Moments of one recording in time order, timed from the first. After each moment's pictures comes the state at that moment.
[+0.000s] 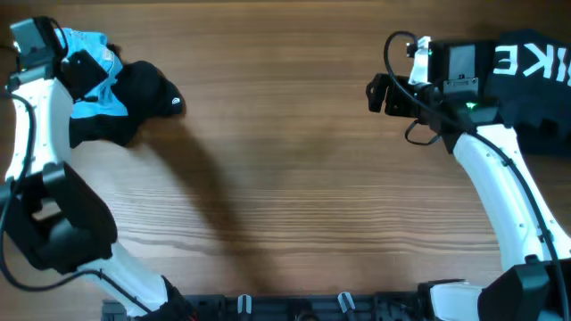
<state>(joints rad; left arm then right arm) 0.37 1.95 1.59 -0.64 -0.10 -0.37 0.11 1.50 1.23 -0.64 -0.14 0.22</state>
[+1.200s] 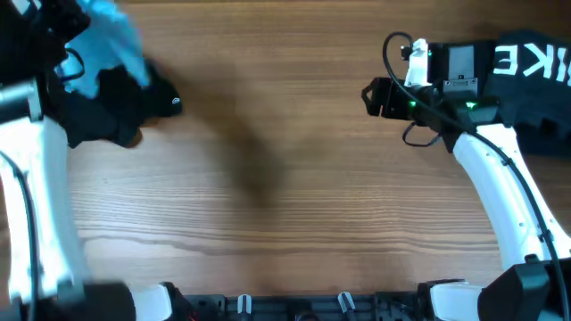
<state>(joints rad) 0.27 1.50 1.59 -0.35 0.25 -0.45 0.11 1.50 1.23 -0.63 -0.28 0.22</state>
